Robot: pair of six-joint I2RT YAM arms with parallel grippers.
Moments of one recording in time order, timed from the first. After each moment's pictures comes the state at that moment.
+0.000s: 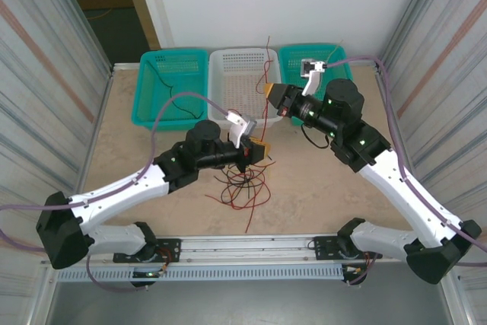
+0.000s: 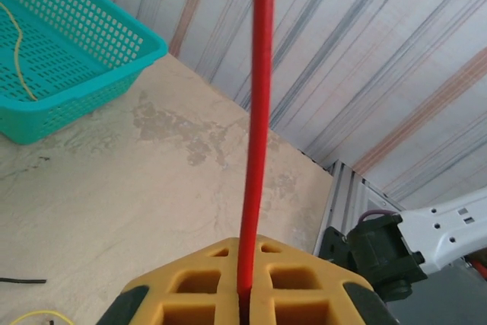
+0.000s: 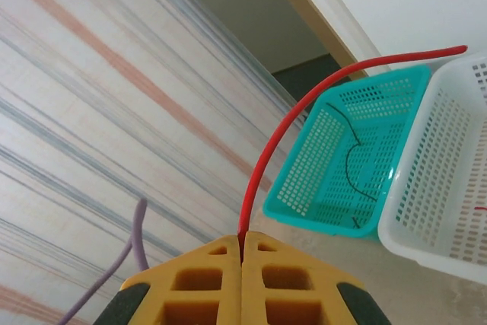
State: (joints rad) left arm -0.92 1.22 0.92 0.04 0.32 -0.40; right arm 0.63 1.11 1.24 -0.20 -0.20 0.75
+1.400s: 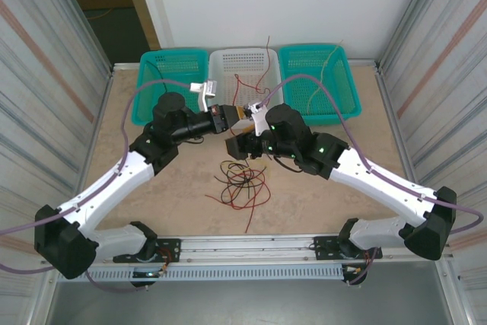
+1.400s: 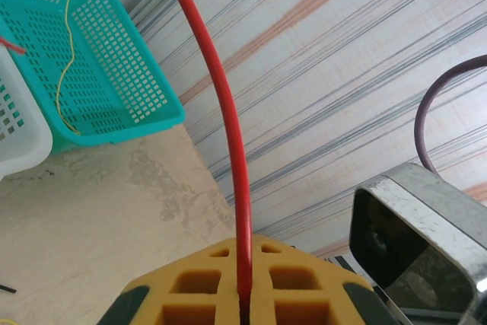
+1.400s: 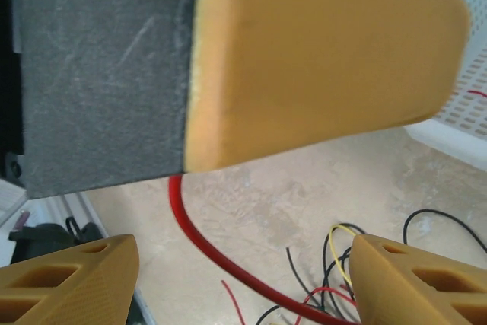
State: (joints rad) left arm -0.60 1.19 1.01 0.06 0.53 -0.83; right arm 0.94 1.25 1.20 -0.42 -0.05 0.41
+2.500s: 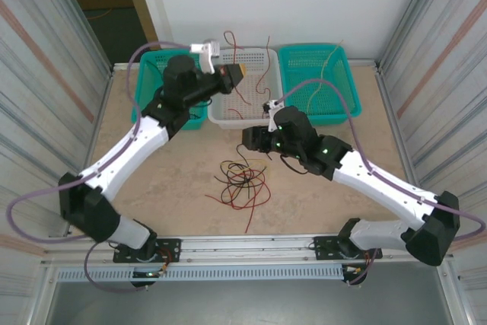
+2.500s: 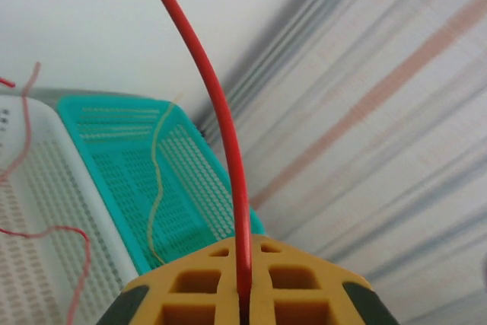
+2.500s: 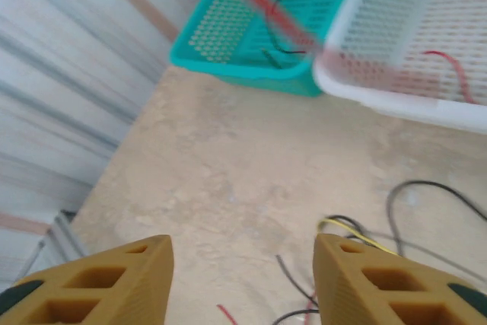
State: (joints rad) left arm -0.52 1.54 1.47 -0.03 0.32 -0.60; right arm 0.83 1.18 1.08 -0.44 0.08 0.63
